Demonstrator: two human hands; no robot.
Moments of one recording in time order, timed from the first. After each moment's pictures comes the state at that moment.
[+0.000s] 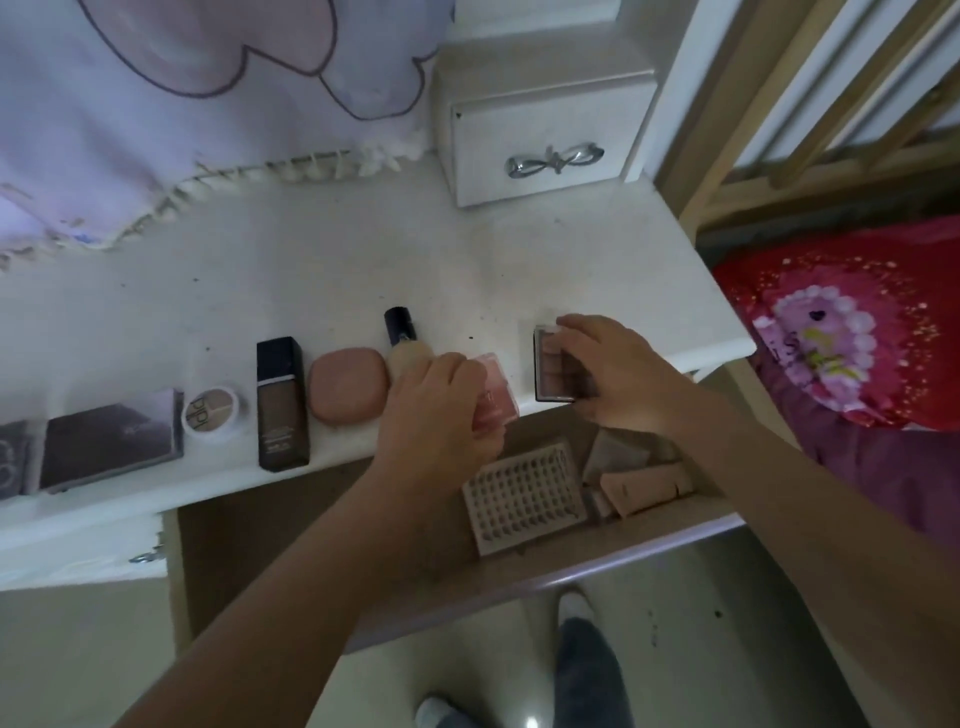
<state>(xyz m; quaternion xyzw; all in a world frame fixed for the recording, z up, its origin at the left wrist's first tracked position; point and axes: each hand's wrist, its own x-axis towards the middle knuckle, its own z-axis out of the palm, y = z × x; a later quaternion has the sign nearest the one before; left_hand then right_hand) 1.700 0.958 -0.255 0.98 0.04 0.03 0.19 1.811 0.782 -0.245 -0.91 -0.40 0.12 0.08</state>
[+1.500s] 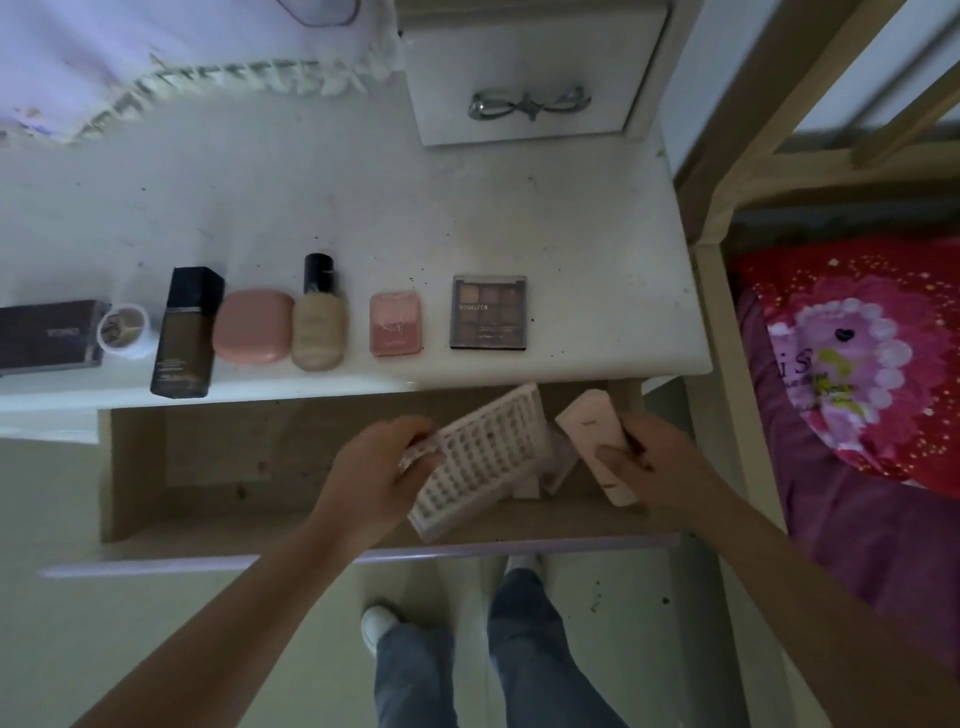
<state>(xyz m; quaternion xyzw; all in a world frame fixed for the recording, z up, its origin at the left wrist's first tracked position) 1.685 0.870 -0.263 0.92 0.20 -0.06 0.33 1.830 0.641 -0.302 -0.87 -0.30 0.28 0.28</state>
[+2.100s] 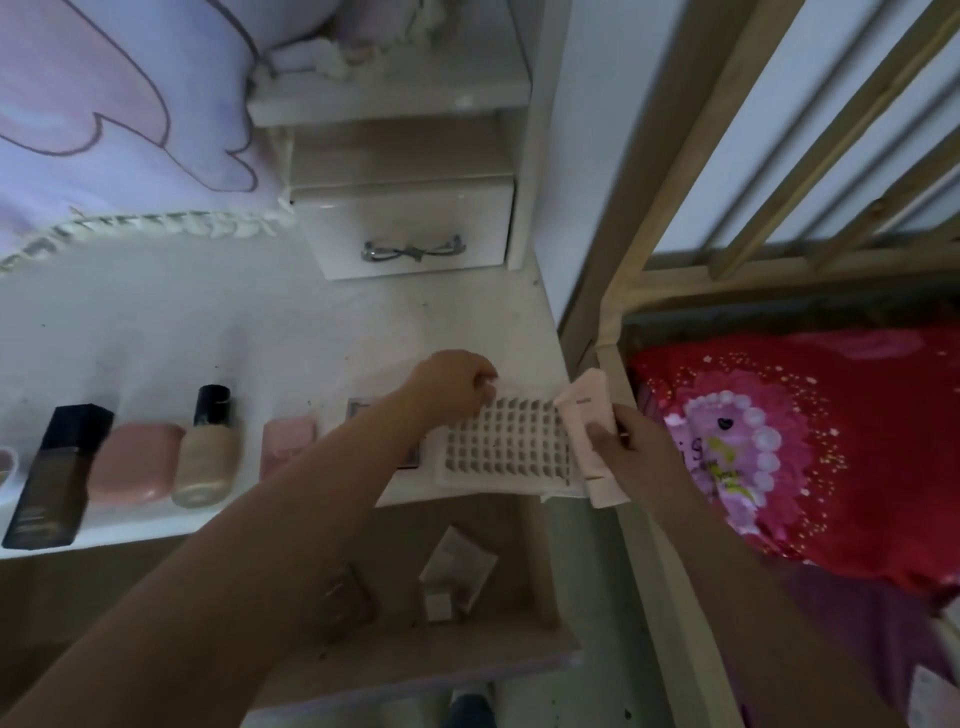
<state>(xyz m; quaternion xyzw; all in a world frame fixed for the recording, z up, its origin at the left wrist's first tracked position) 1.916 0.837 -0.259 0.95 0.09 -0.18 0.26 1.928 0.621 -0.259 -0.89 -0.10 0.20 0.40</state>
